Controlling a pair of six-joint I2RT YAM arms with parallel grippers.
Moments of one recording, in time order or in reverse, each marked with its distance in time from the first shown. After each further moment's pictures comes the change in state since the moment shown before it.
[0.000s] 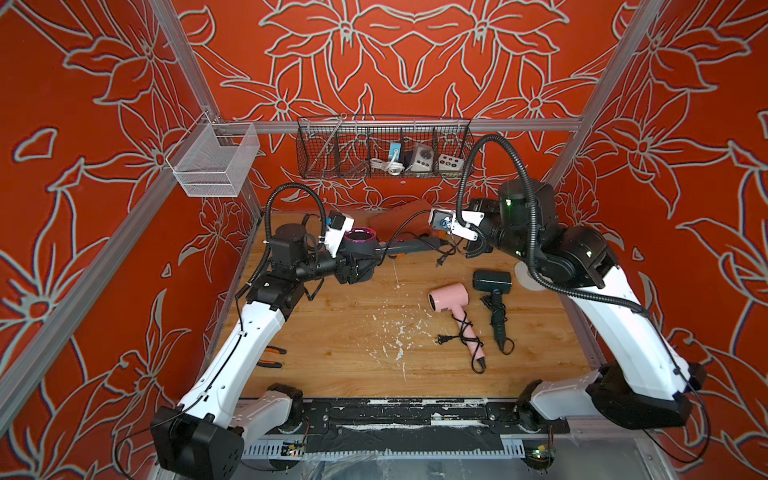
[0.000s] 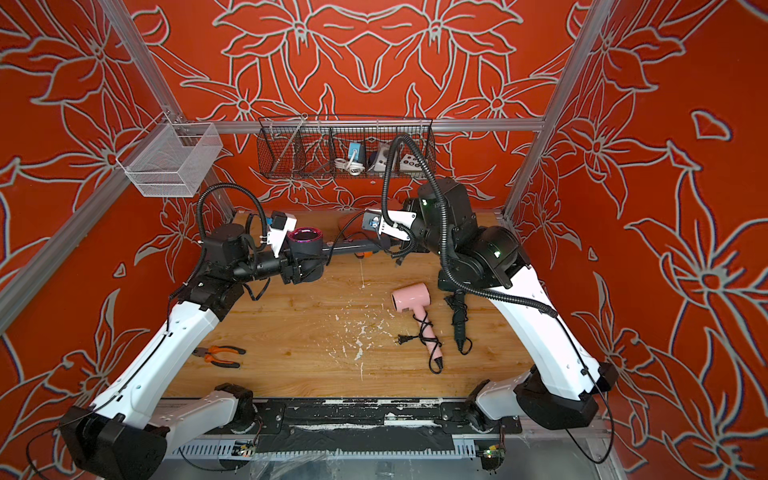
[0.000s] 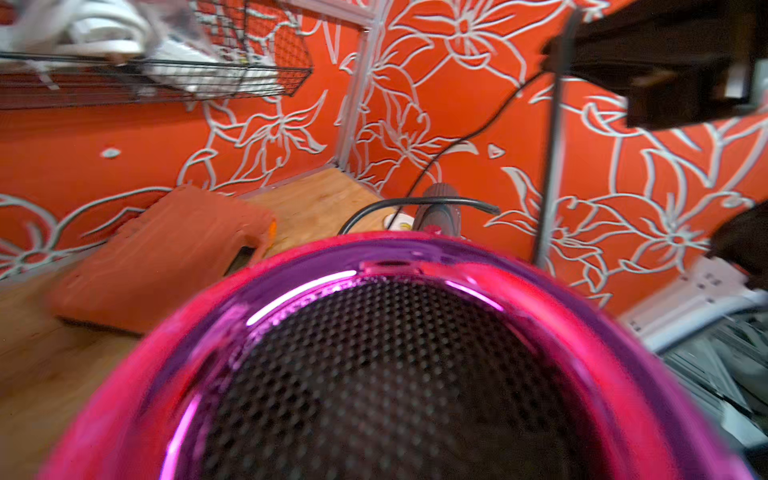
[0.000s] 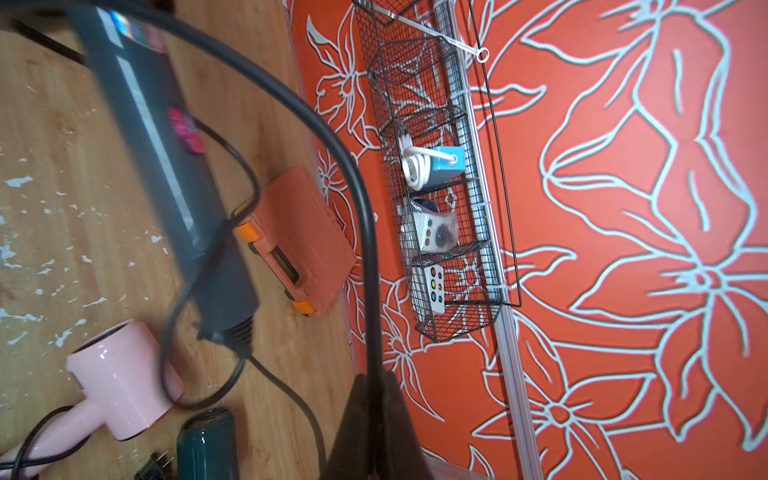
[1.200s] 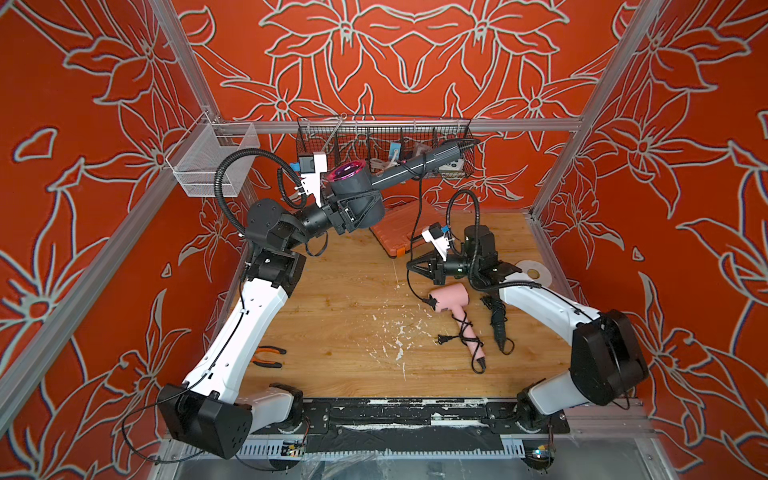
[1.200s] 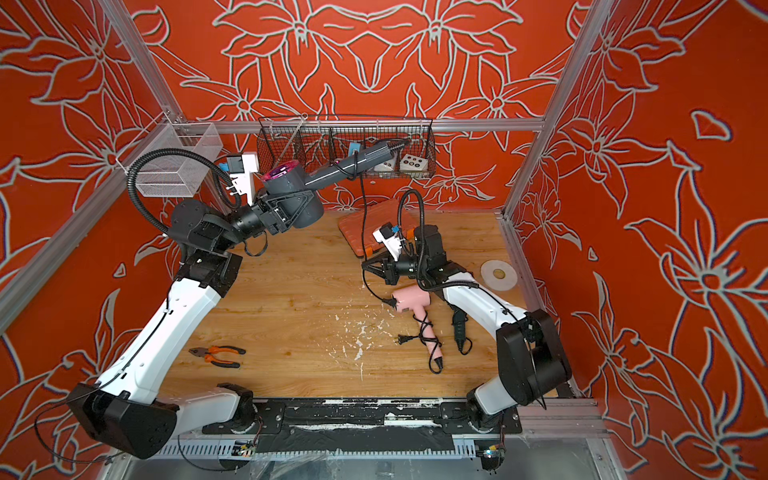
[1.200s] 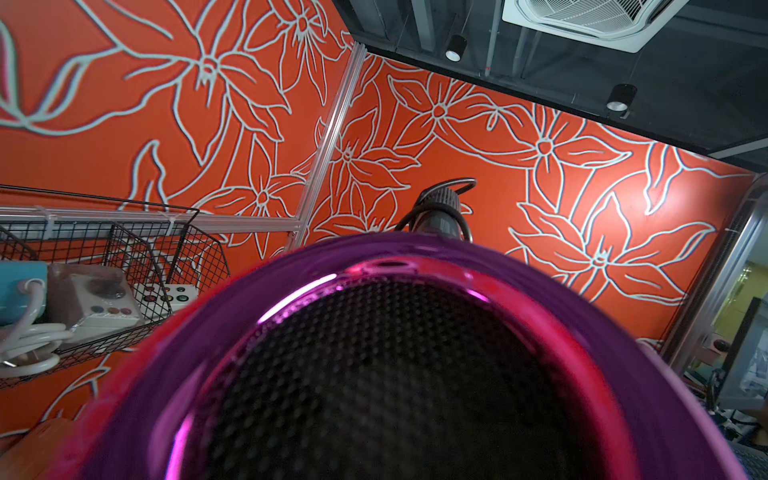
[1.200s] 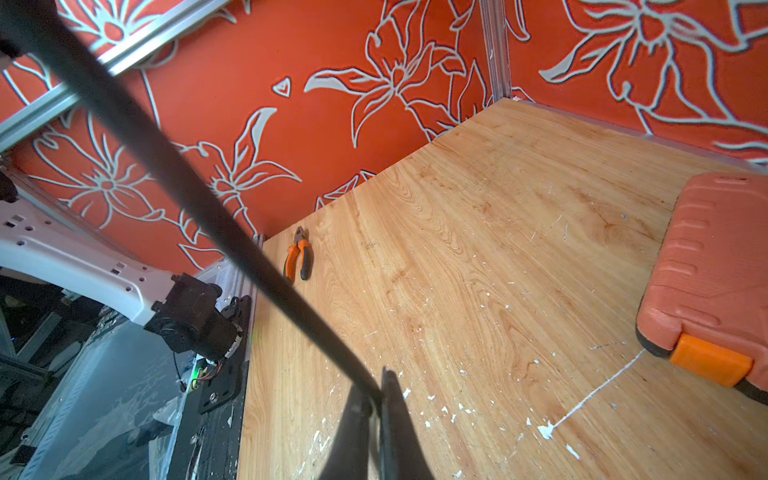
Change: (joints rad) left arm 0.179 0.132 0.055 0.626 -0.063 -0.599; right arm -0.304 -0.238 -0.817 0.595 -0.784 0.824
